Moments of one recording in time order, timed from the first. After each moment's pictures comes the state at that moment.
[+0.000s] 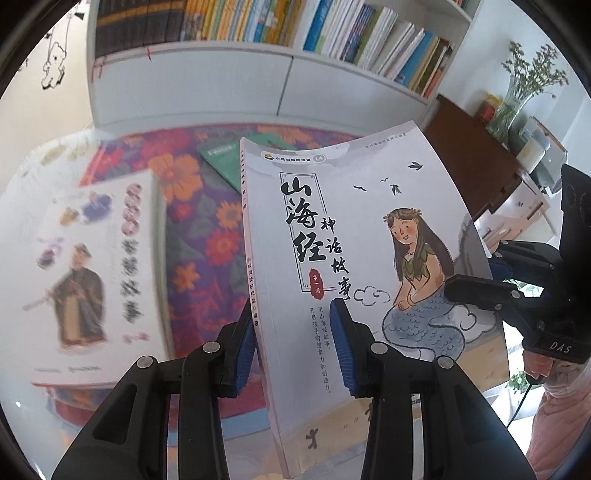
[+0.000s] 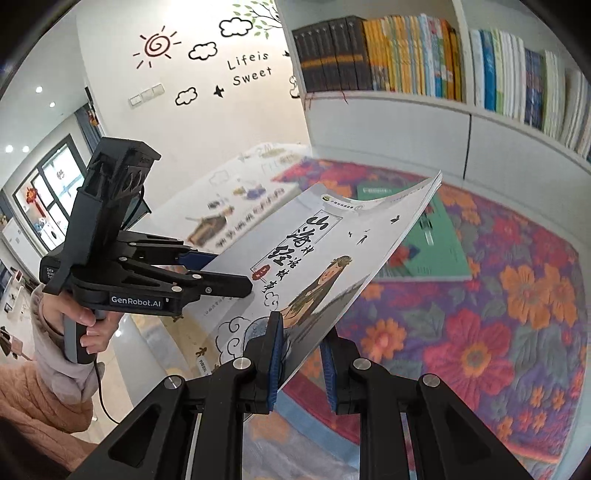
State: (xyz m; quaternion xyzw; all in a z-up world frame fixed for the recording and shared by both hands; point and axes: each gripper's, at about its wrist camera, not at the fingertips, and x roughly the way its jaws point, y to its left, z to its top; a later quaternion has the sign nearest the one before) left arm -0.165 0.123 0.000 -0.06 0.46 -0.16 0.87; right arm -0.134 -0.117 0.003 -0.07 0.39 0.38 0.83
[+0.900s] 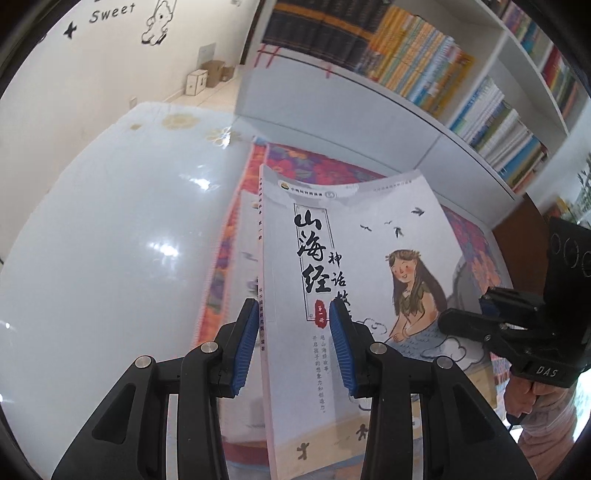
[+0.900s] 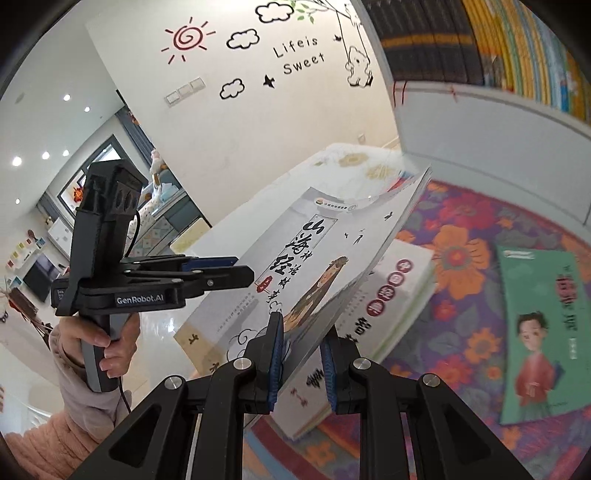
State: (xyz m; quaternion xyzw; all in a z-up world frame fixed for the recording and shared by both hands) left arm -0.136 0.331 -0.011 -0.17 0.45 -0.02 0.87; right arm -0.050 0.099 -0.015 -0.03 0.43 0.49 0.76
